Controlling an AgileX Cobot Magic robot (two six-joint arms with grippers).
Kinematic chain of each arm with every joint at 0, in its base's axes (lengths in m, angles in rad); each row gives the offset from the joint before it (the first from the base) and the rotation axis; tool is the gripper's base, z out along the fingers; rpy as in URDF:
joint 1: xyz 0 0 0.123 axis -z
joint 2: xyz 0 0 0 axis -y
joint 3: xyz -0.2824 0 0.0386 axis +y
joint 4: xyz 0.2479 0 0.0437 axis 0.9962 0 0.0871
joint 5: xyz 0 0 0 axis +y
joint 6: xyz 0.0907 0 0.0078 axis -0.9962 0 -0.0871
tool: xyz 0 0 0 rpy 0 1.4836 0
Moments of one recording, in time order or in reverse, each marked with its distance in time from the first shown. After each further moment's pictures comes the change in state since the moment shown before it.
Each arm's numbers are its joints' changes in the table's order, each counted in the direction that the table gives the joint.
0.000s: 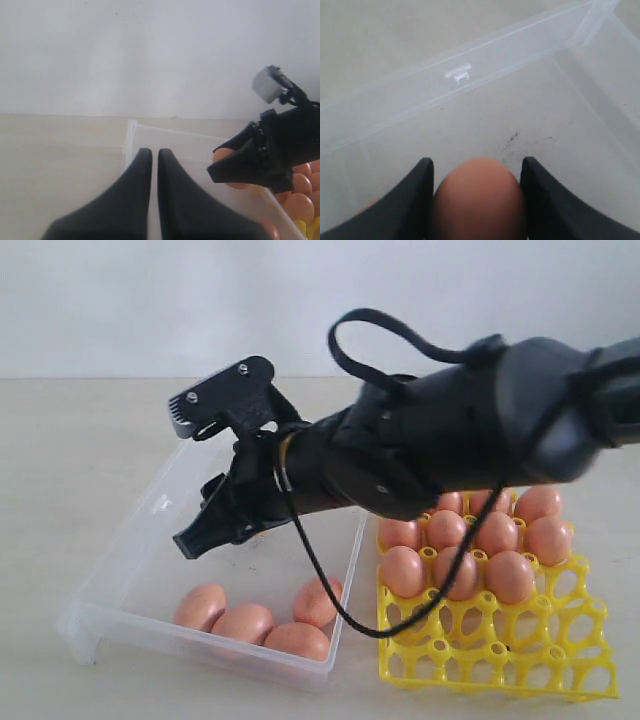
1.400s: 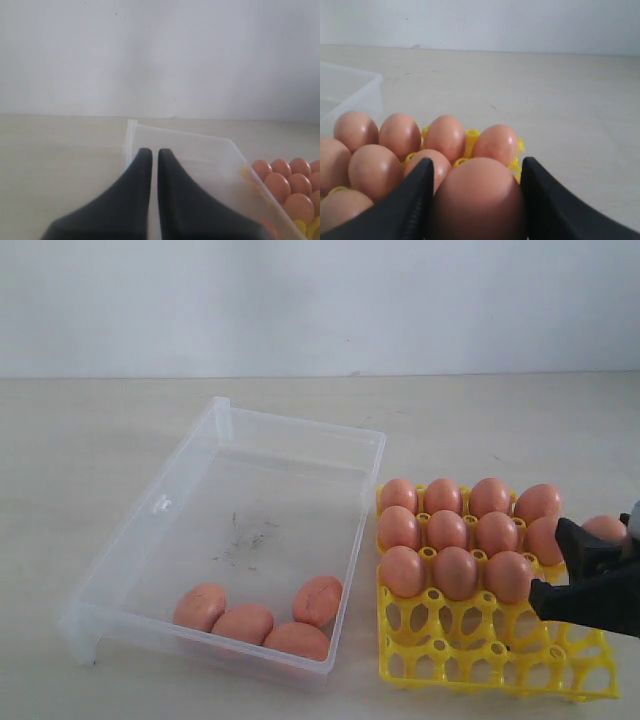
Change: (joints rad) left arm 0.000 0.000 0.000 0.000 0.000 0.000; right arm 0.127 0.404 1.091 1.014 -1.192 0.459
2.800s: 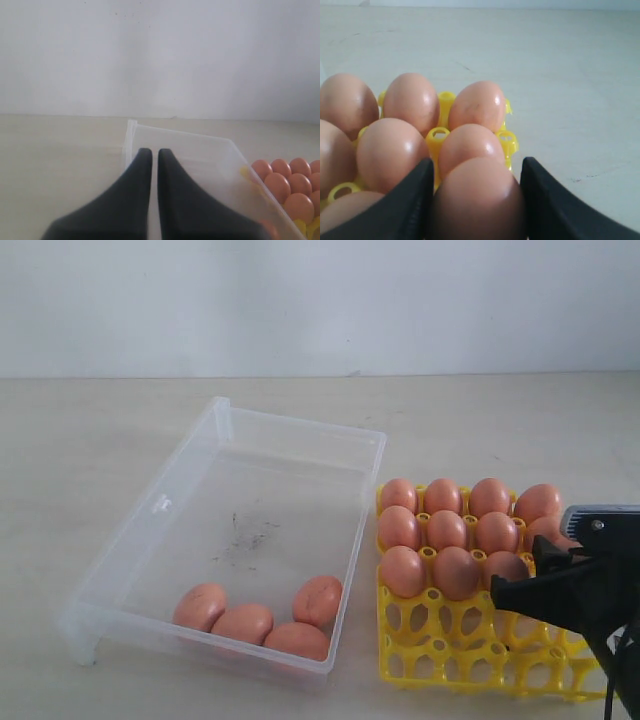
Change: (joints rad) left arm 0.000 0.000 0.000 0.000 0.000 0.000; right arm 0.000 -0.391 -0.132 0.103 -0.089 -0.137
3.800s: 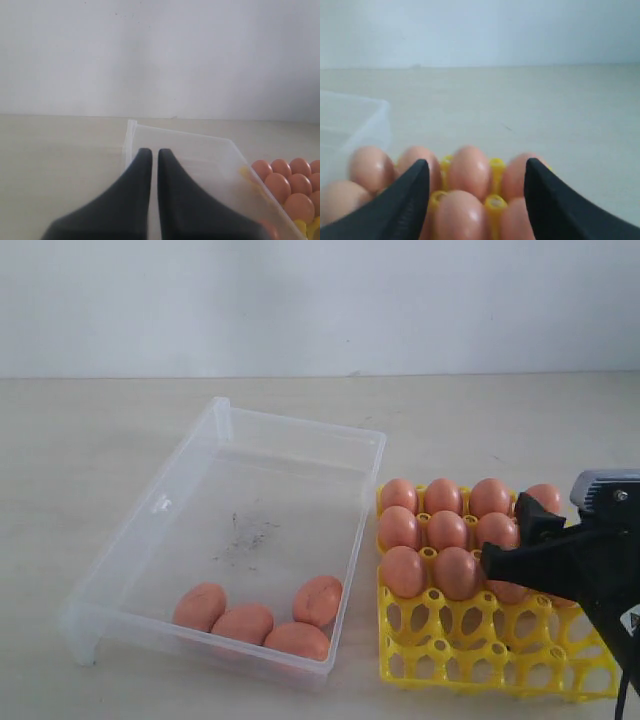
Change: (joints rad) left arm 0.000 0.000 0.000 0.000 0.000 0.000; right arm -0.067 0.217 0.000 -0.017 0.000 0.081
